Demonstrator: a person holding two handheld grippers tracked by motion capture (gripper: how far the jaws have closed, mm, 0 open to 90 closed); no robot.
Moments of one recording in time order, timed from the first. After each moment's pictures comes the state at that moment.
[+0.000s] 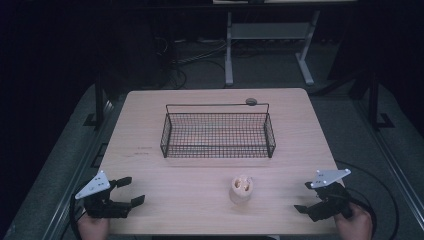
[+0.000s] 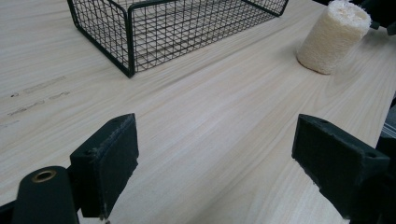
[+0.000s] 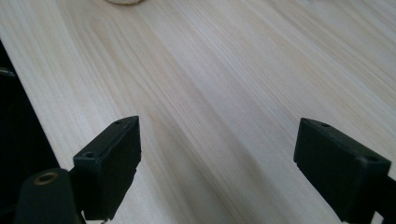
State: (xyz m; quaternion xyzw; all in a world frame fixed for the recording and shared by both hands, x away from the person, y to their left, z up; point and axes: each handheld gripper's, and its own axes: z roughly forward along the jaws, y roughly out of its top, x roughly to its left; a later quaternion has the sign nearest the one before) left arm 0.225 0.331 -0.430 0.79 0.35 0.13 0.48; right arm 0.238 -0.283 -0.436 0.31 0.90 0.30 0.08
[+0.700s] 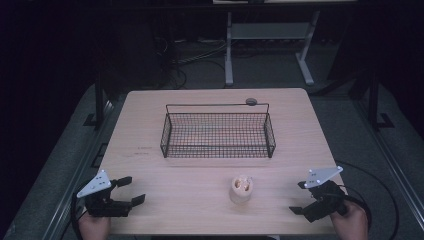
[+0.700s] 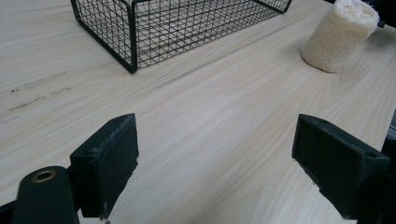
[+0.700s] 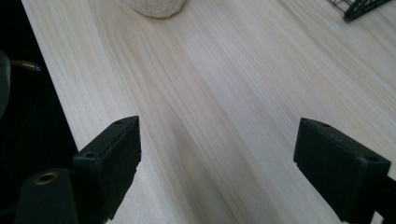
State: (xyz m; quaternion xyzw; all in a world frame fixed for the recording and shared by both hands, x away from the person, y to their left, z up) left arm 0.227 0.332 -0.432 0.79 0.36 0.13 0.48; right arm 0.242 -0.266 -0.427 0.27 0.91 0.30 0.07
